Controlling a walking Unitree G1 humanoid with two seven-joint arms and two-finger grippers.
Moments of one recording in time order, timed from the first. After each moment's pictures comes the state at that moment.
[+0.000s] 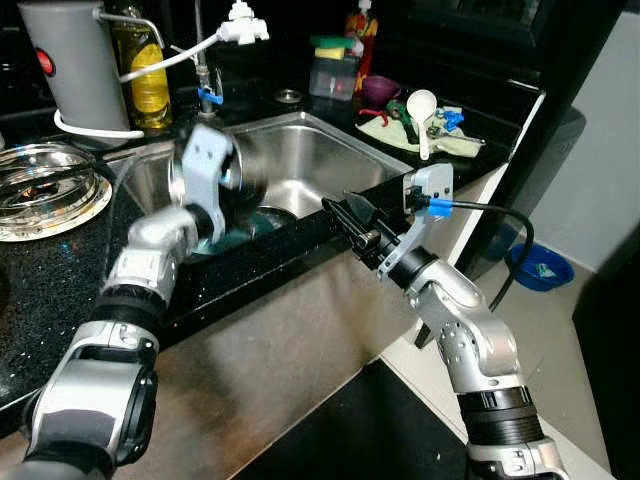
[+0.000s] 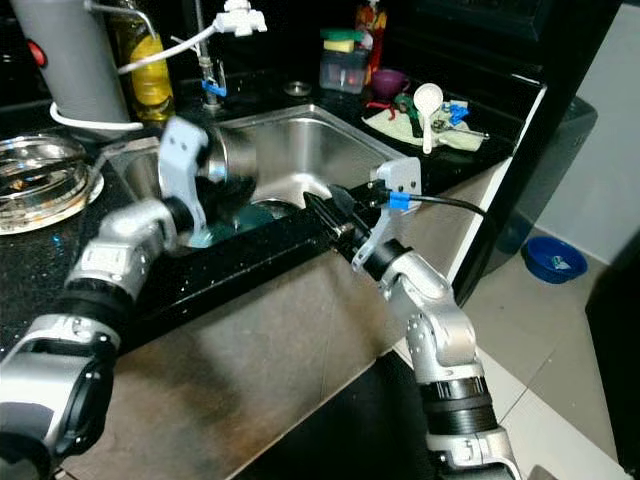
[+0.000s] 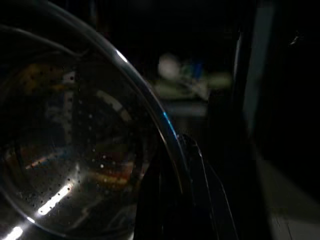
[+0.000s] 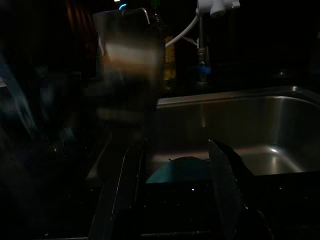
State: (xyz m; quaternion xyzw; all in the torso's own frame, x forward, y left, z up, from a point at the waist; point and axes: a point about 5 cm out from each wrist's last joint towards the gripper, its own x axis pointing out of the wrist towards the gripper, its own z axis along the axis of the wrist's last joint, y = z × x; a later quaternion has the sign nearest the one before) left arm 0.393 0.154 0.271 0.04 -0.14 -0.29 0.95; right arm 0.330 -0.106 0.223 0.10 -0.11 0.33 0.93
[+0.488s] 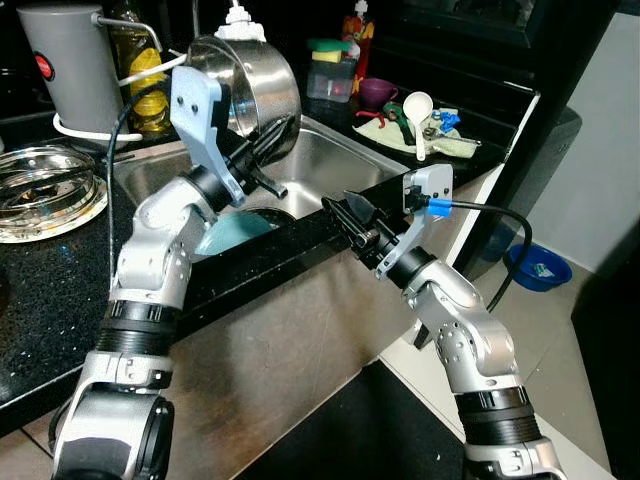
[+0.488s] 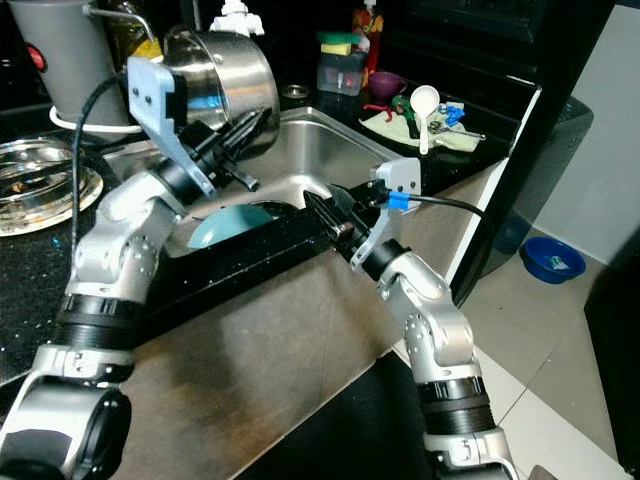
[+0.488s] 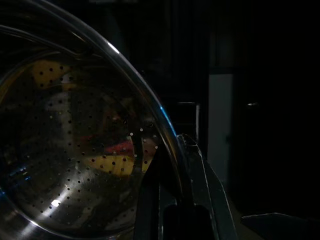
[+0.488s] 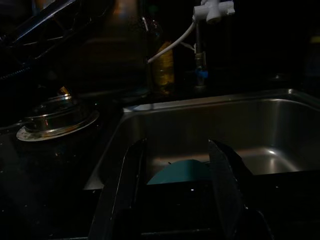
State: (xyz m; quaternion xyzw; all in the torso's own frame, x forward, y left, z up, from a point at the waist) left arm 0.354 0.127 0.293 -0.03 -0.24 -0.32 0.92; right arm 0.331 -0.105 0.222 0.11 -0.11 0.32 0.93
